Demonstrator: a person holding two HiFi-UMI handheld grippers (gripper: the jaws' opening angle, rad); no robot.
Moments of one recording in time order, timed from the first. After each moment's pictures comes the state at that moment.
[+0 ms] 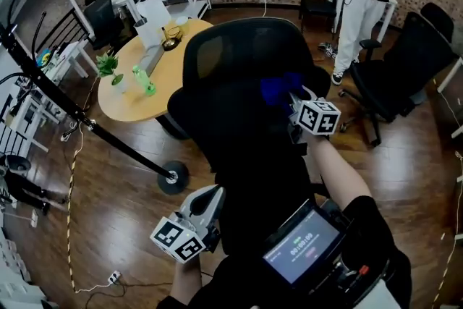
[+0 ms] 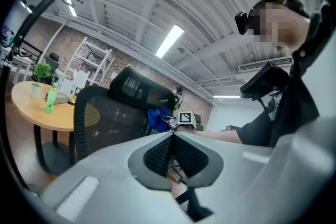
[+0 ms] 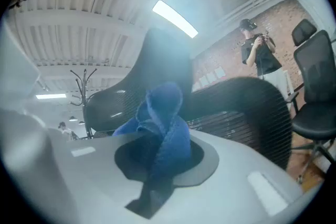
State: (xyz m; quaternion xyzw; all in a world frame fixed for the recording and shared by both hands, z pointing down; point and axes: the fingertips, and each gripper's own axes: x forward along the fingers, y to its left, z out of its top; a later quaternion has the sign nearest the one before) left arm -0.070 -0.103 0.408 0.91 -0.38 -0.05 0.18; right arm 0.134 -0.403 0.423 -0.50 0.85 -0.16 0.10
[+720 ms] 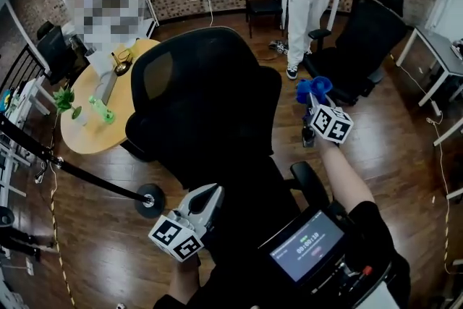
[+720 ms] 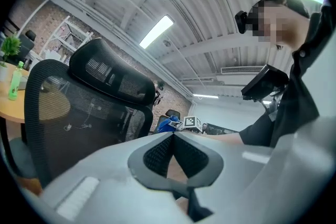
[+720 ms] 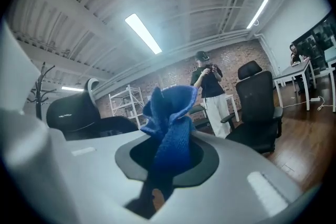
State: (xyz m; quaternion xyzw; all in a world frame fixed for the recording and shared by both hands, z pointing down) left arm 0.010 -0.123 0.411 0.95 -0.25 -0.05 0.19; right arm 0.369 -0.331 0.437 -0.70 0.69 -0.15 0.10
